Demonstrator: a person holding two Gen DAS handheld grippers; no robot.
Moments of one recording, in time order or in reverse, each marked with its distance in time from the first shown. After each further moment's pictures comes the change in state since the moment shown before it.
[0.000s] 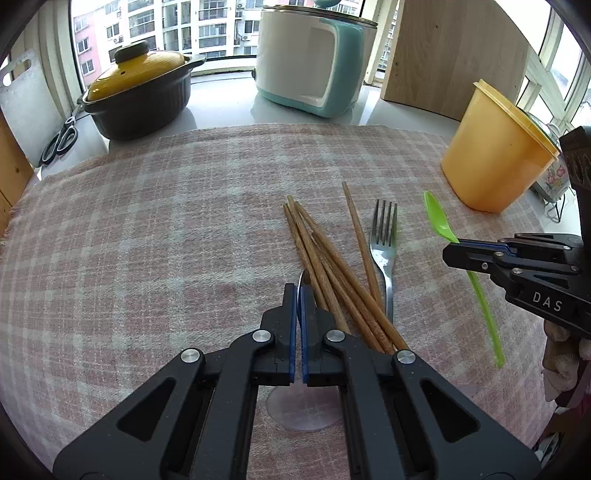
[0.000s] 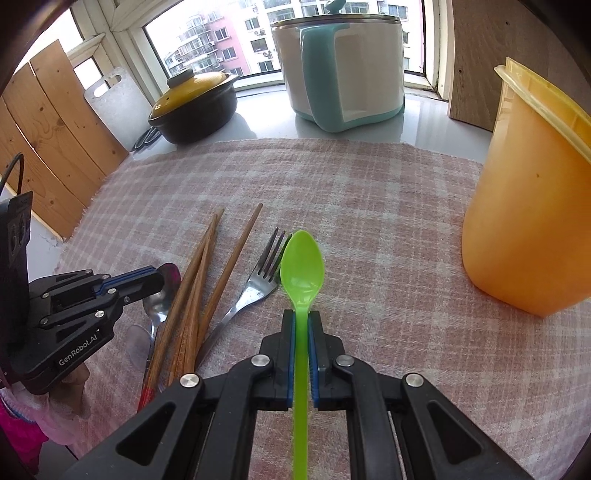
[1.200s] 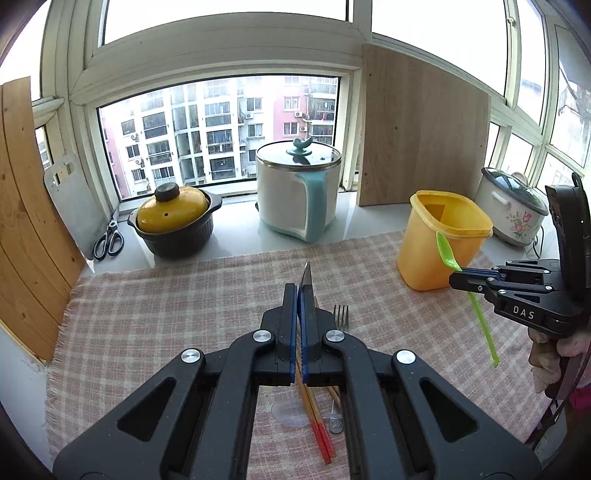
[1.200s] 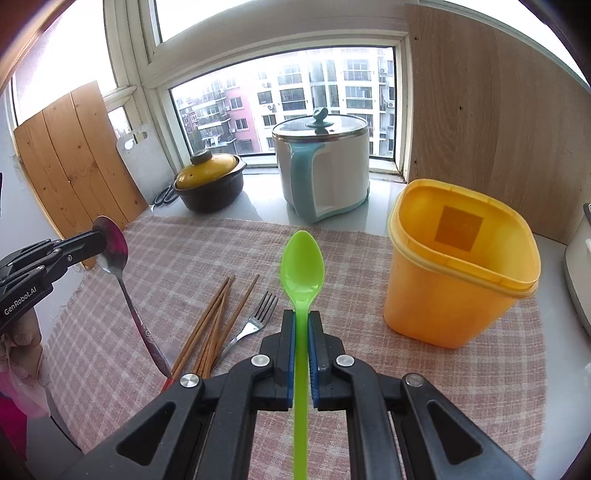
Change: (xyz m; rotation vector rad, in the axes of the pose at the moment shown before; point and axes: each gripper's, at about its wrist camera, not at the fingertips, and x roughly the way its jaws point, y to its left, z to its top) left arm -0.146 -0.033 0.025 0.065 -0.348 0.058; right arm -0.125 -0.016 -0.007 -0.052 -0.260 -0.041
